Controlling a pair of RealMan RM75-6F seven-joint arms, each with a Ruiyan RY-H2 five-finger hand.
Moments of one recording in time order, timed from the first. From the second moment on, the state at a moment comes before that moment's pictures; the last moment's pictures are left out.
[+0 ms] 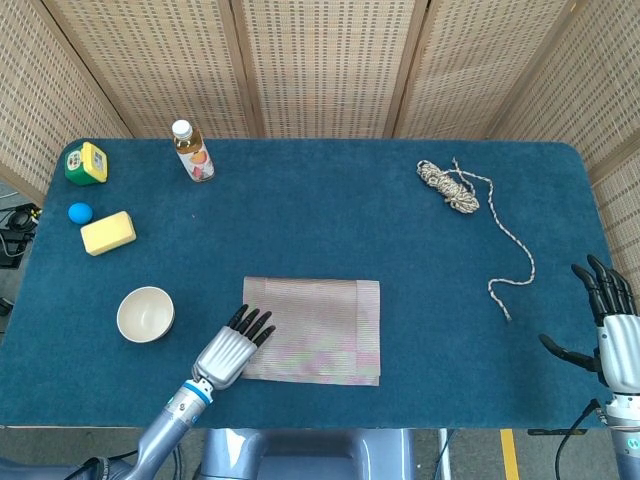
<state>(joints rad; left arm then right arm) -0.50 -1.71 0.03 -1.58 1.33 1.07 0.79 0.09 -1.13 0.13 -1.56 -1.54 1.59 0.31</state>
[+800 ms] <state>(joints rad) -0.52 -1.66 0.04 -1.65 1.37 1.08 0.76 0.09 -1.13 0.13 -1.55 -1.54 1.59 0.31</state>
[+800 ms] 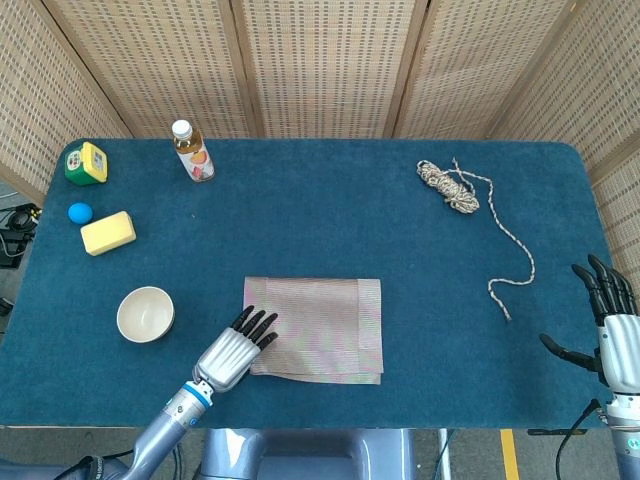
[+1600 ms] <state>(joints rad) -0.52 -1.66 0.04 -1.68 1.36 1.09 0.77 0.09 -1.13 0.13 -1.56 -1.54 1.59 0.31</state>
